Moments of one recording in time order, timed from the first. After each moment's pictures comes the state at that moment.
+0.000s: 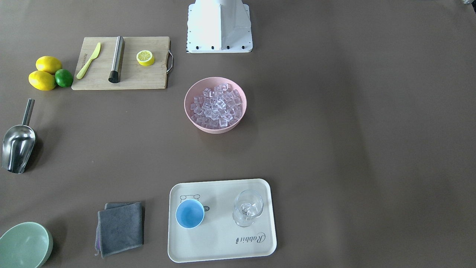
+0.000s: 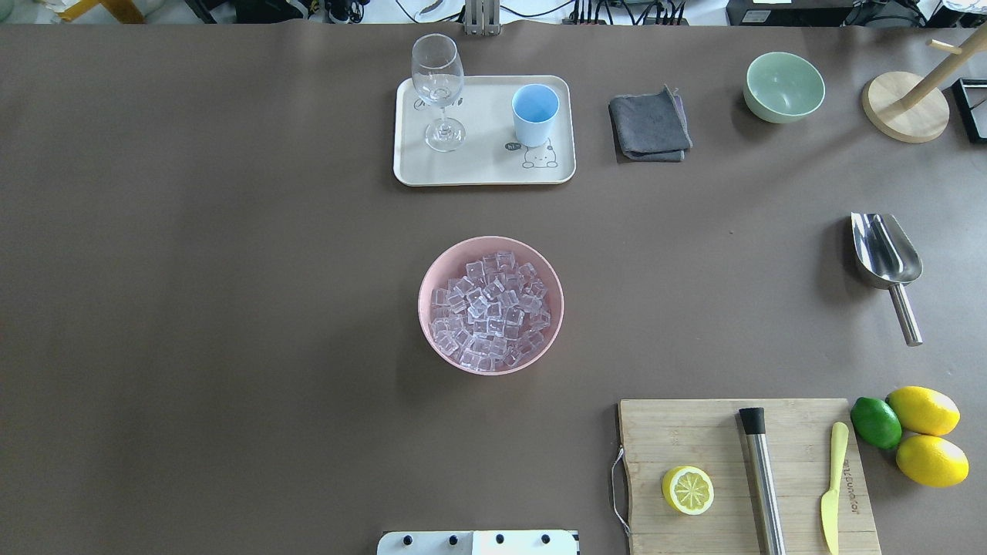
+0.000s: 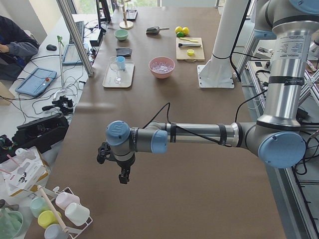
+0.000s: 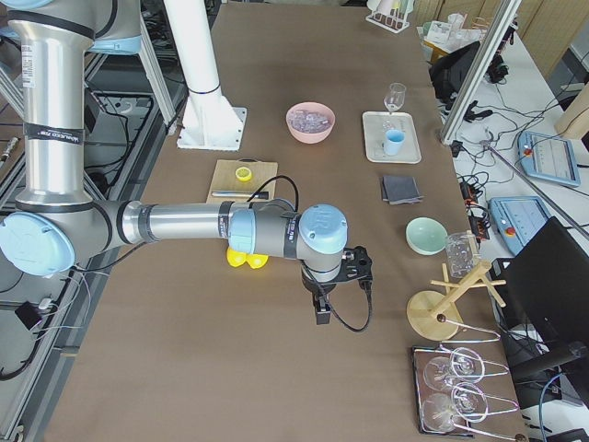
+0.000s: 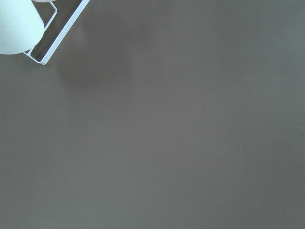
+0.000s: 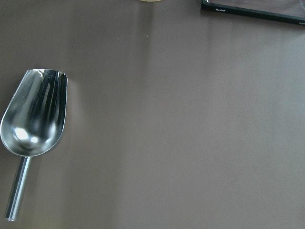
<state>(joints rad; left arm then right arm) -1.57 -1.64 -1.50 -1.61 -2.32 0.07 1.66 -1.65 1.74 -1.69 2.34 -0.22</state>
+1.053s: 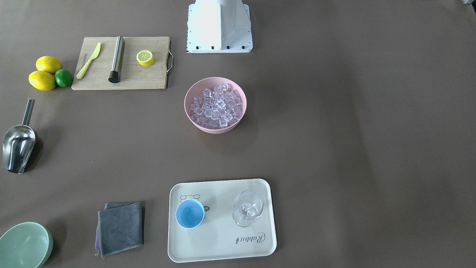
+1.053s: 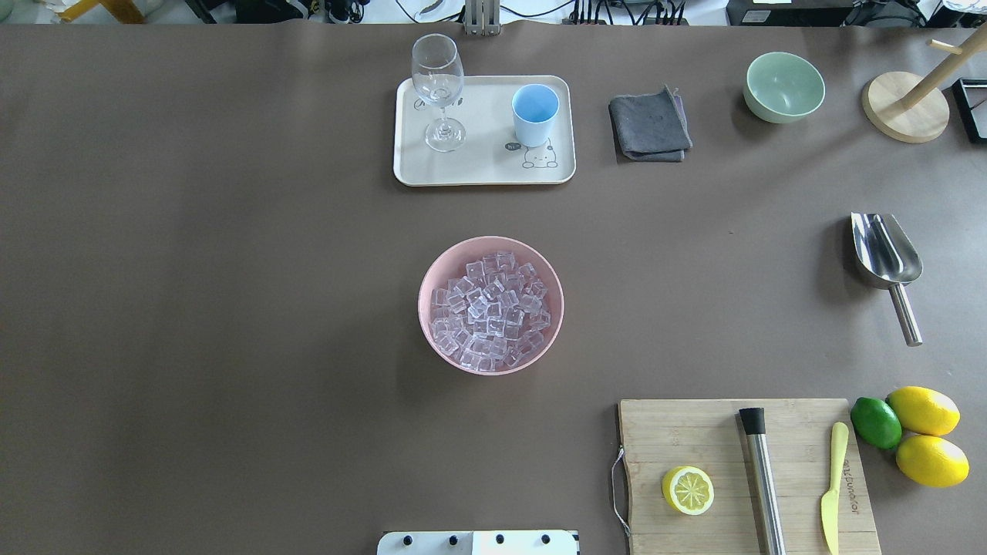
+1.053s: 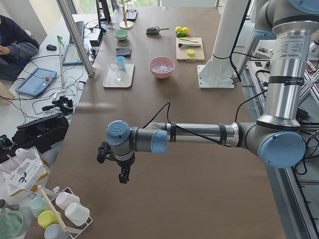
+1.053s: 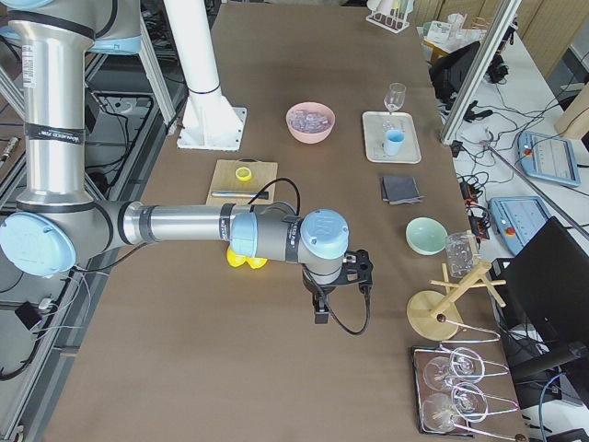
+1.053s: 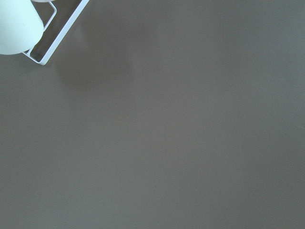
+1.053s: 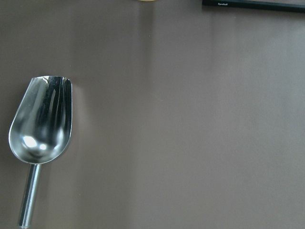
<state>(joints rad) -1.57 -1.64 -1.50 -1.61 -2.32 0.07 1.66 -1.65 1.72 -1.69 2.38 -0.16</state>
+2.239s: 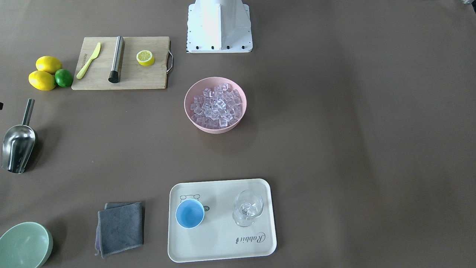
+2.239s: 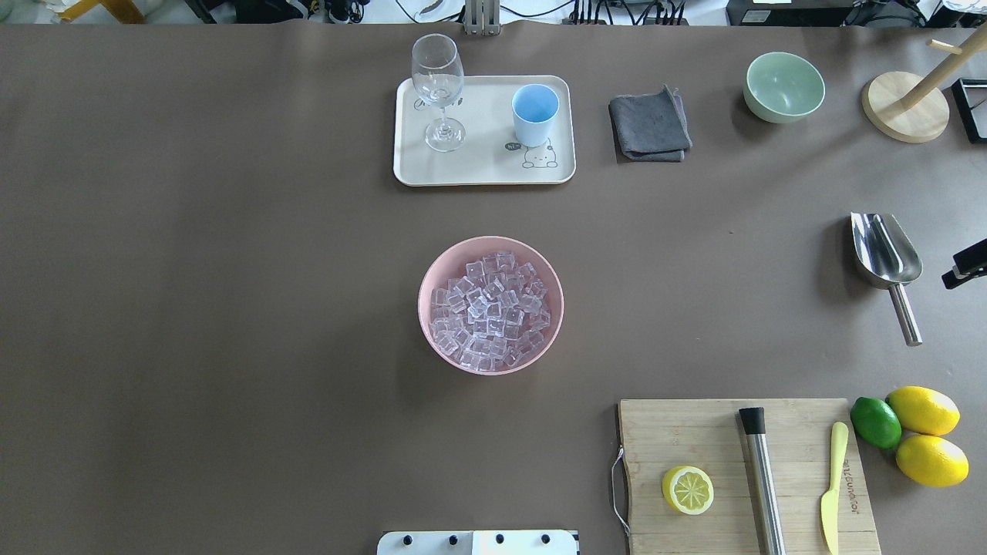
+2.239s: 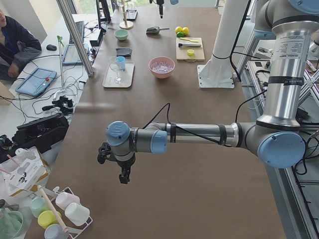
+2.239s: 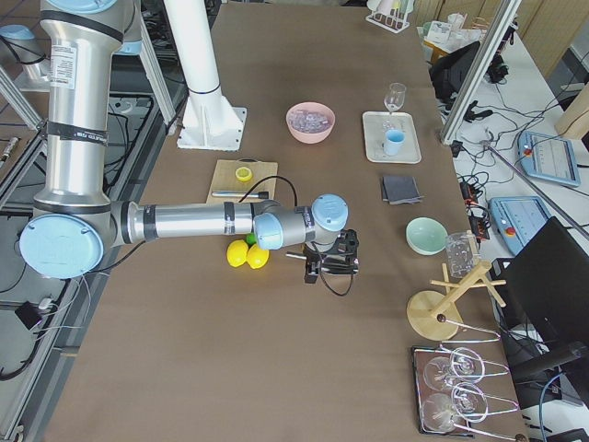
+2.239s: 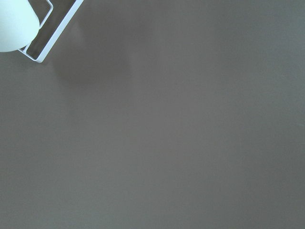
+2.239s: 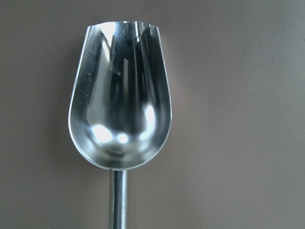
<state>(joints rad) -1.56 -1.64 -1.50 -1.61 -2.32 0.07 1.26 -1.69 1.71 -1.39 2.44 0.38</state>
